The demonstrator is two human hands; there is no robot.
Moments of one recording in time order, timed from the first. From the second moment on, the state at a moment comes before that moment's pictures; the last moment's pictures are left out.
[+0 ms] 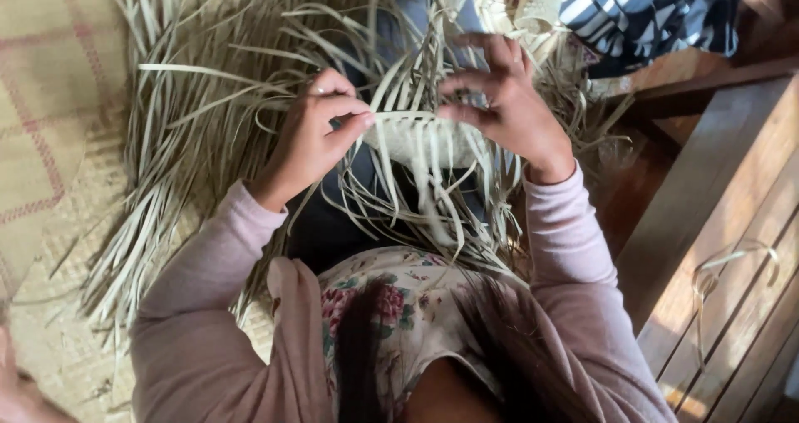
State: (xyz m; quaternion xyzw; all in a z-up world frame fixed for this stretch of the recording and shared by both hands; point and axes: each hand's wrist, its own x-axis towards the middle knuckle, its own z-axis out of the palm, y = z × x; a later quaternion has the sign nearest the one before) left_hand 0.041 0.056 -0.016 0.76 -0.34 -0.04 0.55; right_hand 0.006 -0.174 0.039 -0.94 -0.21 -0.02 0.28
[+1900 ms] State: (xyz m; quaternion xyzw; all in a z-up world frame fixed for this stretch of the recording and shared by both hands) left_hand 0.018 0.036 -0.024 0.70 -0.36 -0.12 0.60; right_hand -0.068 -0.098 0.001 -0.86 -0.24 -0.22 0.38
